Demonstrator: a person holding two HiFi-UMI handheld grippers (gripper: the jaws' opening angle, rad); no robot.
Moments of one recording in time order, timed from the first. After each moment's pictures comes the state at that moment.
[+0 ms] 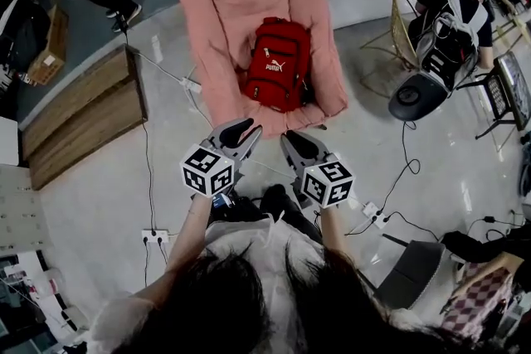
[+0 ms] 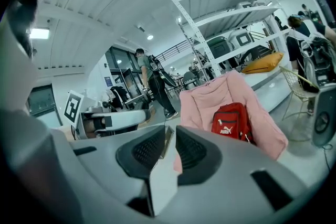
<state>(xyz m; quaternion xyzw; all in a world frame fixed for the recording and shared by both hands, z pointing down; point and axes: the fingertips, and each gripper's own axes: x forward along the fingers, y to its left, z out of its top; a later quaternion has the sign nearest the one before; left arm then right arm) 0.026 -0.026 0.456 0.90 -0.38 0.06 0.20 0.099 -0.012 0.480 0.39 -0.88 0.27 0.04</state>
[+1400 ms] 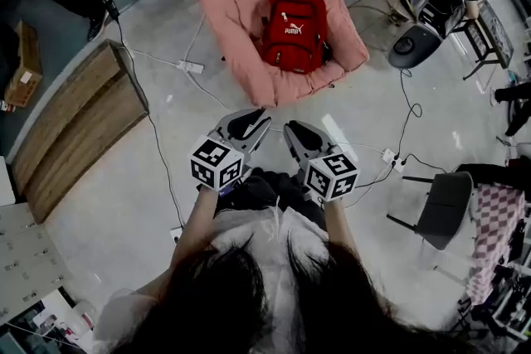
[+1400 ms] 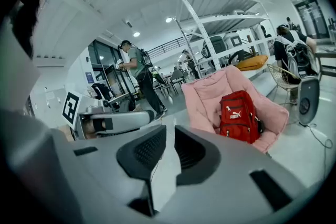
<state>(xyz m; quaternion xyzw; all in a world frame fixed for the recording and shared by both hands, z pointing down) -0.152 0.046 0.471 0.94 -0.26 0.08 0.22 -0.097 0.071 0.486 0.49 -0.83 0.28 0.06</state>
